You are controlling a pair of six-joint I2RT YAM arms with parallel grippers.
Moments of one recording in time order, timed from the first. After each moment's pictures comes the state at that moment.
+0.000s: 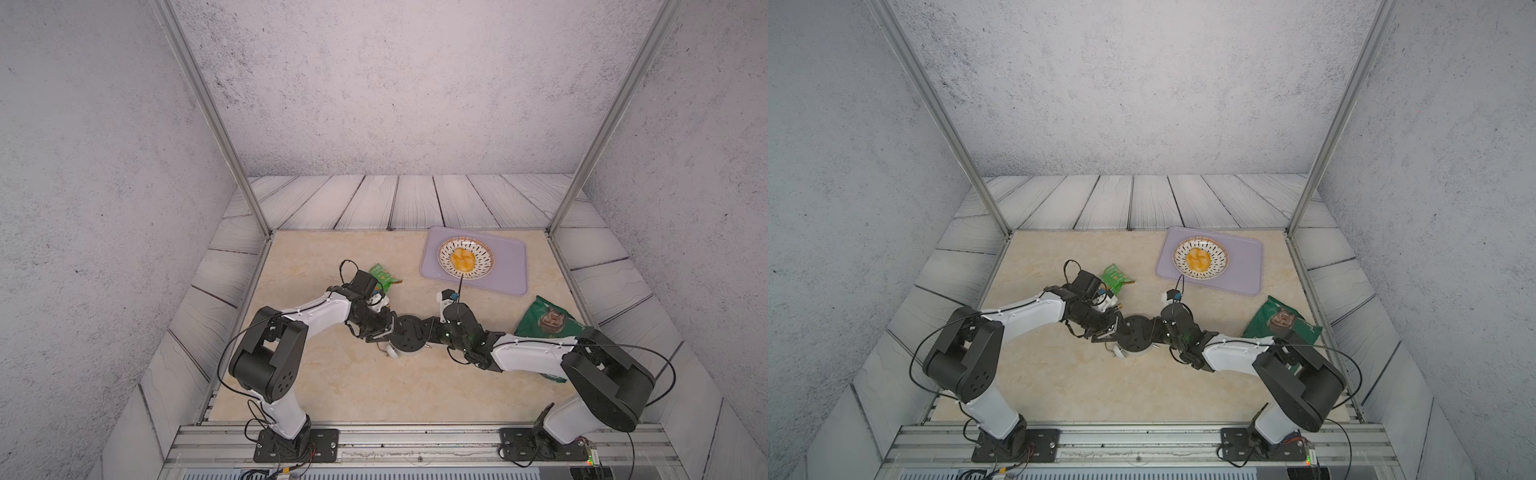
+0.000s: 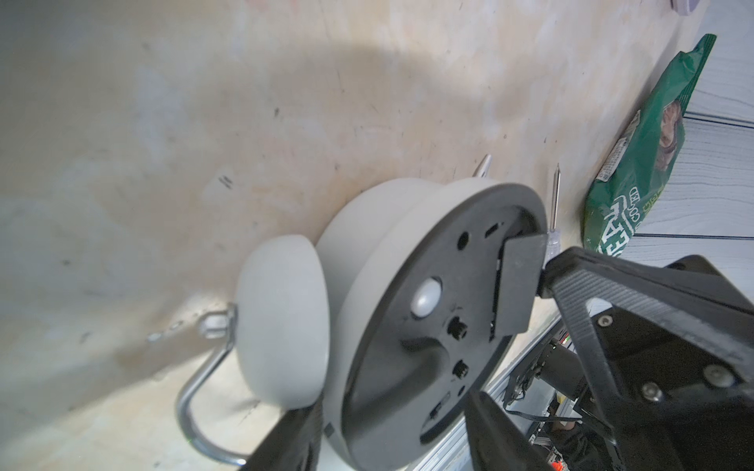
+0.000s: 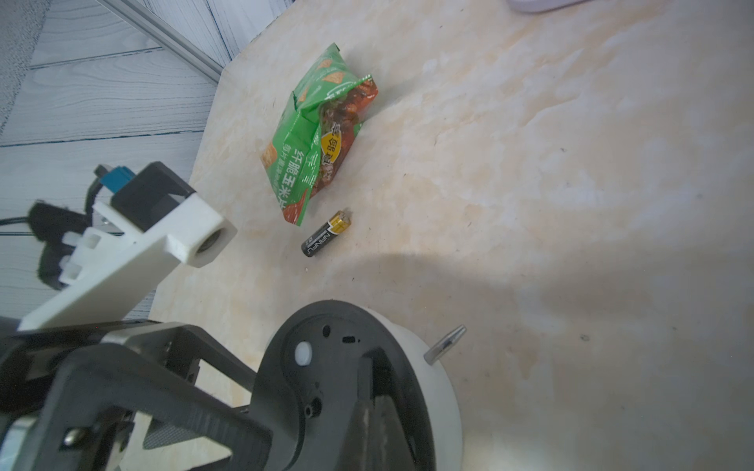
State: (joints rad) left arm -0.49 1.71 1.01 -0.55 0.63 -0.54; right arm 0.79 1.54 0.62 0.32 -0.02 0.81
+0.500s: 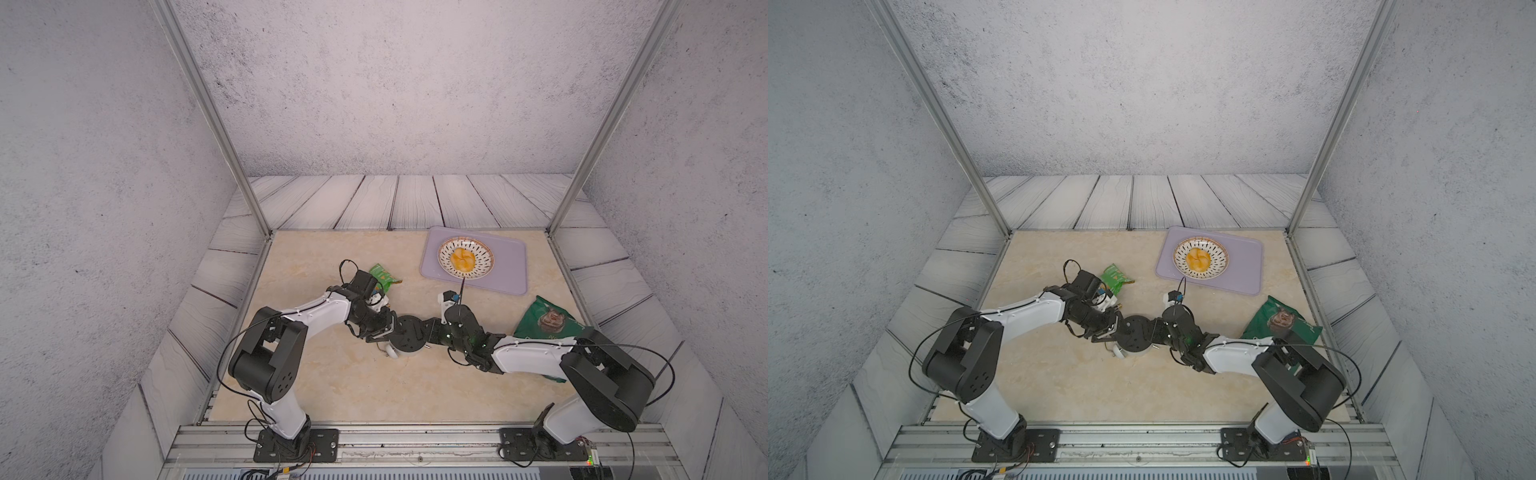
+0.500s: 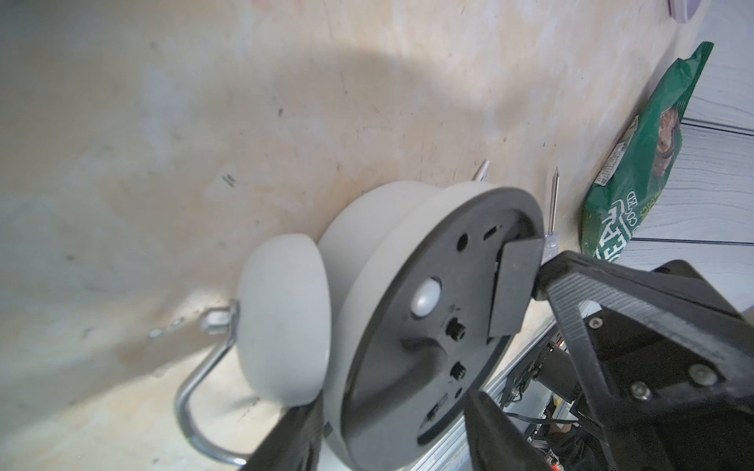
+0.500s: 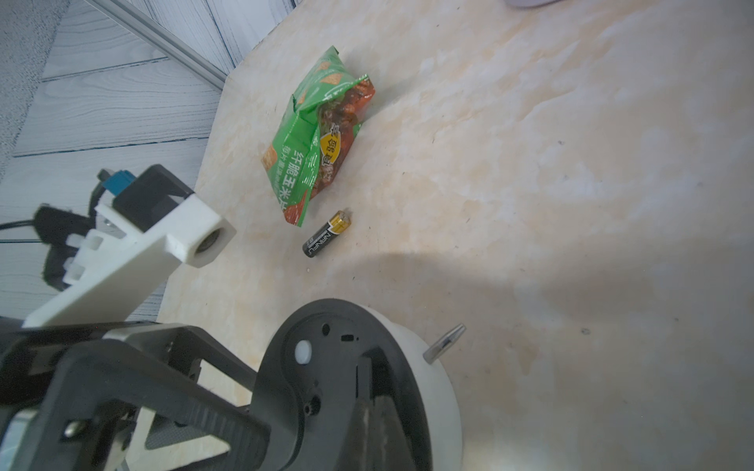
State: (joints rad) left arm -0.49 1.70 1.01 -0.55 0.63 -0.56; right arm 0.79 1.54 0.59 0.36 -0.03 0.84
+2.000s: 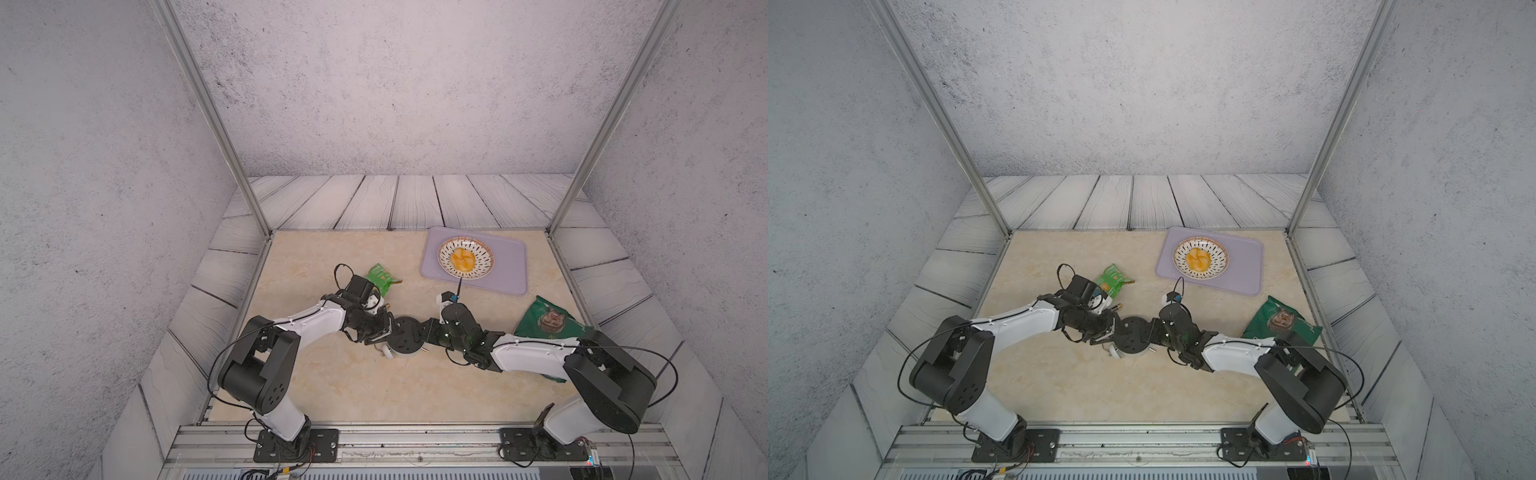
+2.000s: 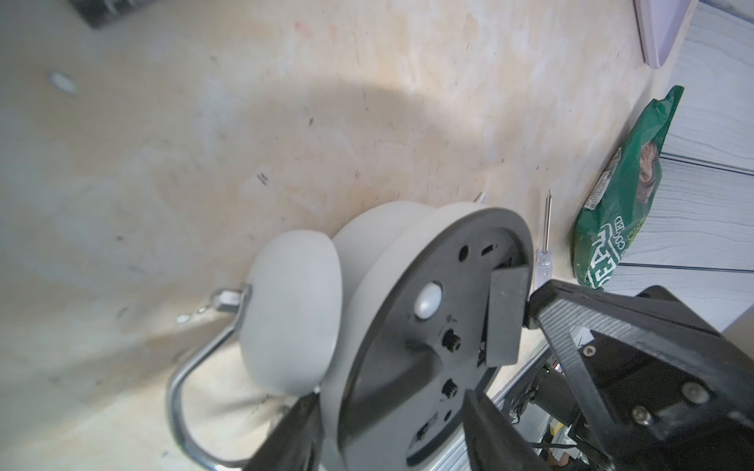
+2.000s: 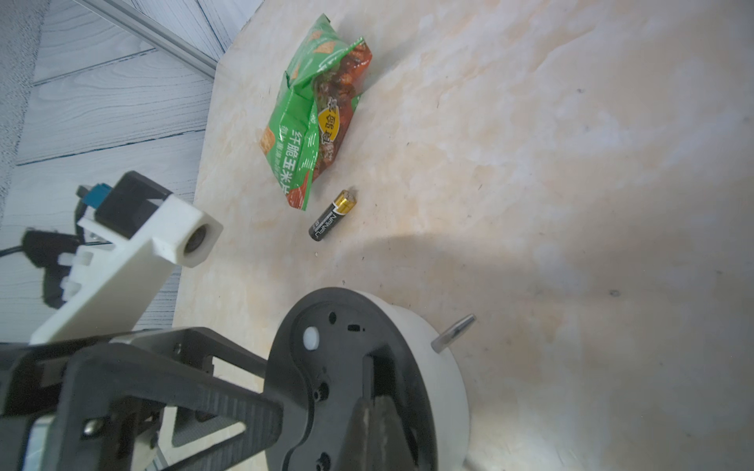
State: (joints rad) left arm -0.50 1.62 0.90 -0.41 0.59 -0.66; right arm 0.80 1.53 0.63 0.28 -0.06 0.92
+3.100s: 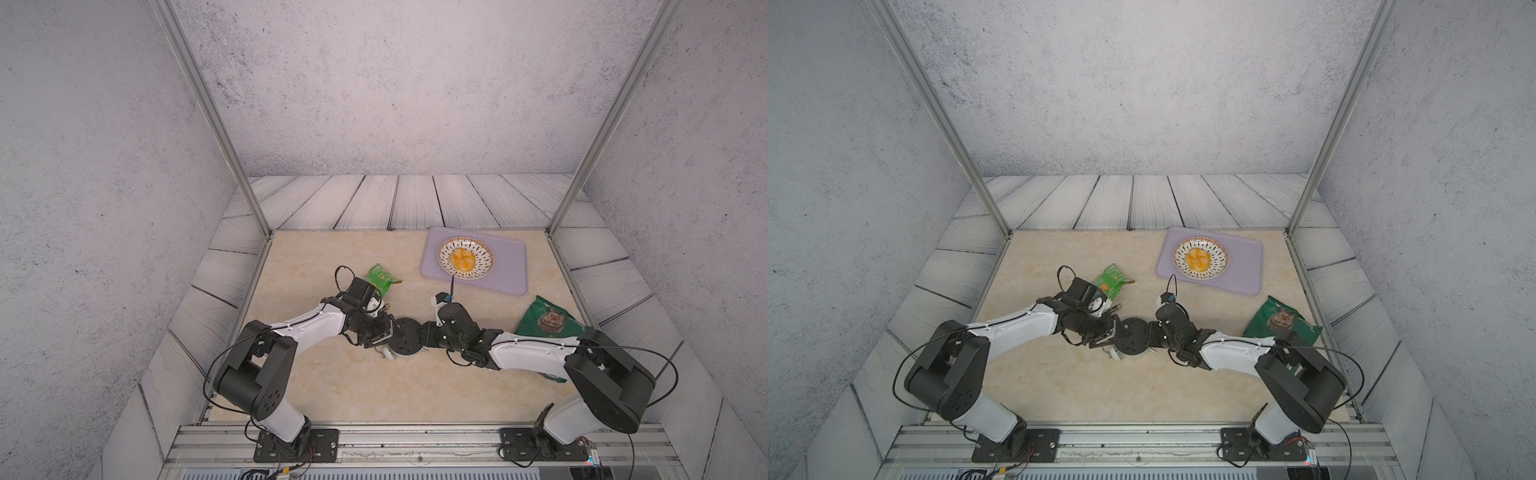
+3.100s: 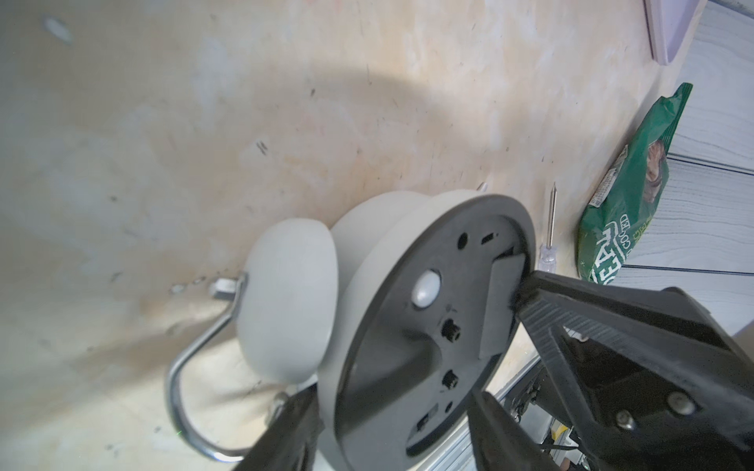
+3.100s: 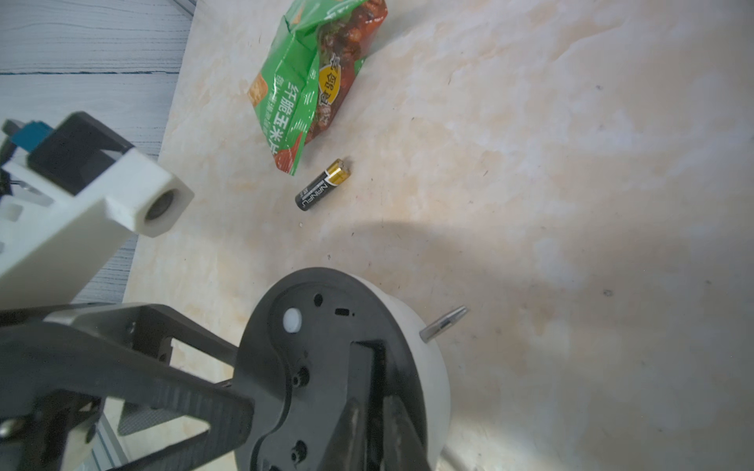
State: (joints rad) left arm -0.52 1.59 0.88 -0.43 0.56 -0.68; right arm 0.82 1.53 0.68 0.15 -0.05 0.78
